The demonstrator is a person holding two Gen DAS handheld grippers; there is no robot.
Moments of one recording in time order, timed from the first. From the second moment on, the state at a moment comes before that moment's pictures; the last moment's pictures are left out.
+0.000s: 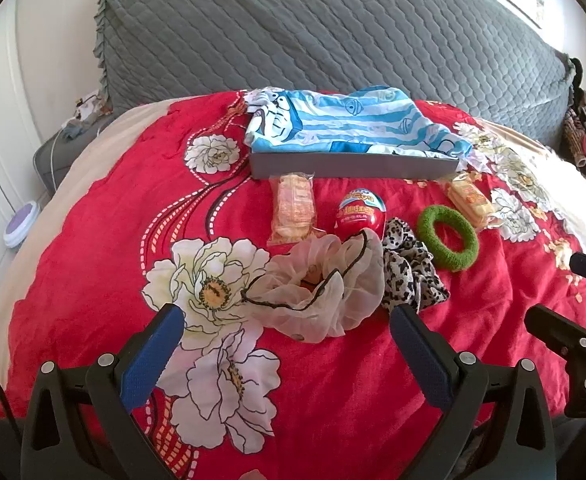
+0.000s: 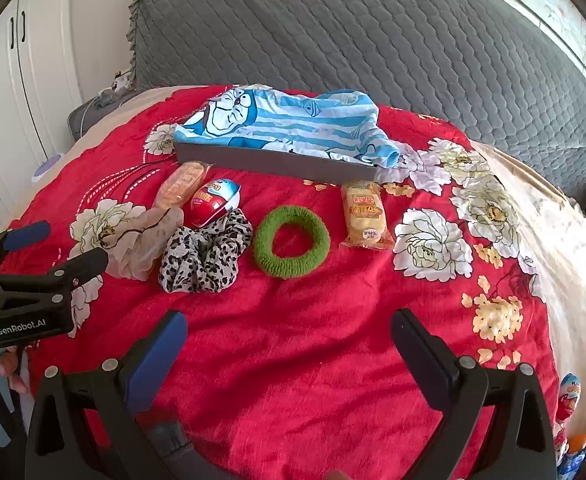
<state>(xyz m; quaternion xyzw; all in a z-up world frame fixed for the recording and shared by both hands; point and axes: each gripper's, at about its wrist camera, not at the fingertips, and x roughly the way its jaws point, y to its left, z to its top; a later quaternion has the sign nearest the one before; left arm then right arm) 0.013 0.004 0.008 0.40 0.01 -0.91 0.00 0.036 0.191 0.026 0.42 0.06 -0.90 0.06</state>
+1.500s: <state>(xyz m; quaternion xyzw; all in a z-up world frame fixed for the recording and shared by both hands) 0.050 0.005 0.045 0.38 0.01 -0.92 0.00 0.069 0.194 0.071 0.39 0.07 -0.92 0.06</state>
